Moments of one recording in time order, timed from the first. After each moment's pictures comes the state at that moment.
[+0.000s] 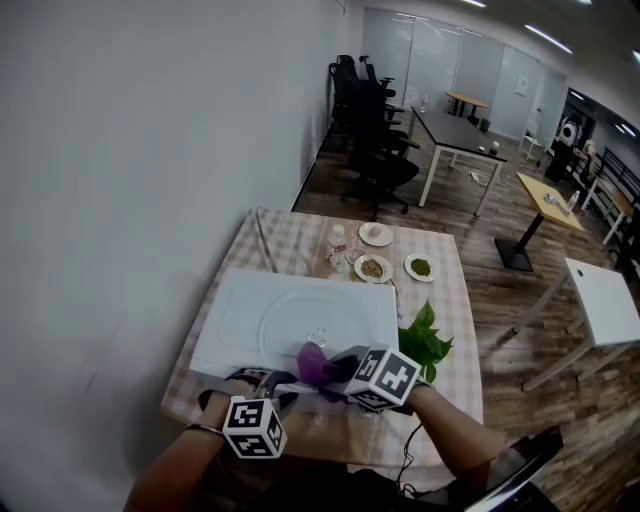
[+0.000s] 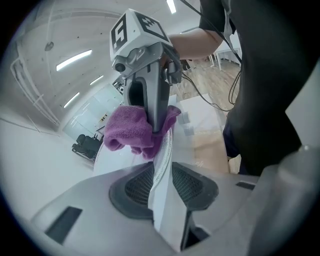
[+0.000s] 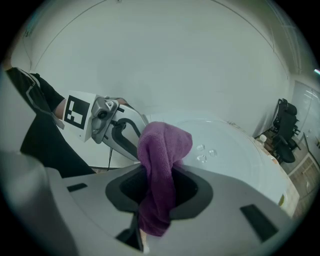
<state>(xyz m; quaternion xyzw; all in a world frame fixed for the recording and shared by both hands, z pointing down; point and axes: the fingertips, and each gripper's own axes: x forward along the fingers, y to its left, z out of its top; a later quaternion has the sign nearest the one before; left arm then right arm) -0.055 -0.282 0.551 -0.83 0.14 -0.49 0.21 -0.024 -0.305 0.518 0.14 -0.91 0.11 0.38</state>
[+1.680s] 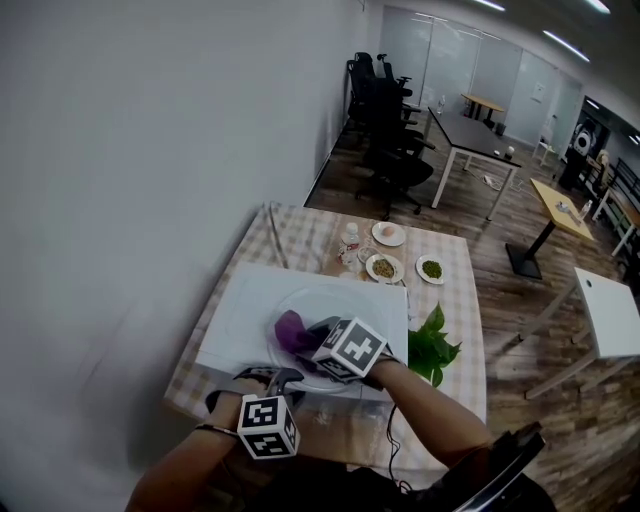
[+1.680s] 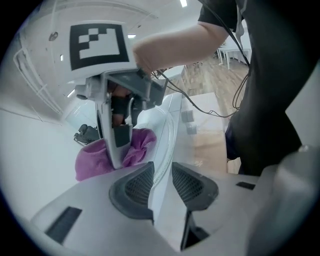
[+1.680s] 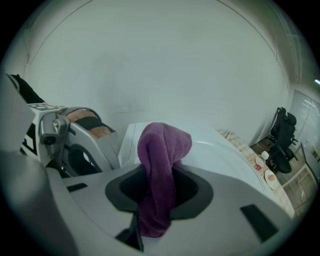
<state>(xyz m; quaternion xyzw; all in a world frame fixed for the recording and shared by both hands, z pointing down) -0.055 -0.284 0.552 -0.82 0.17 -0.52 0.17 -0.083 -0.370 0.517 0.15 -0.91 0.08 0.38</state>
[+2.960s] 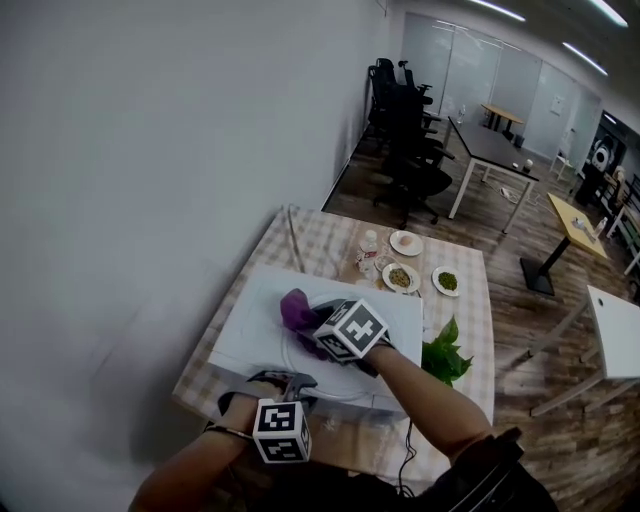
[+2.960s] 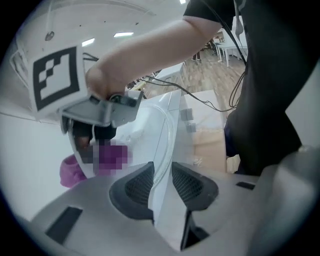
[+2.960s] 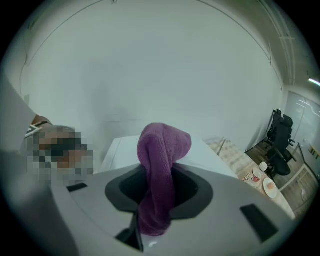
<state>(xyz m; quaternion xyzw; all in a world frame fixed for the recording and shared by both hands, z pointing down) -0.054 -0.285 0.552 -0.81 0.17 -0.53 0.17 -0.111 -0.427 0.500 0.18 -0.92 0.08 0.34</state>
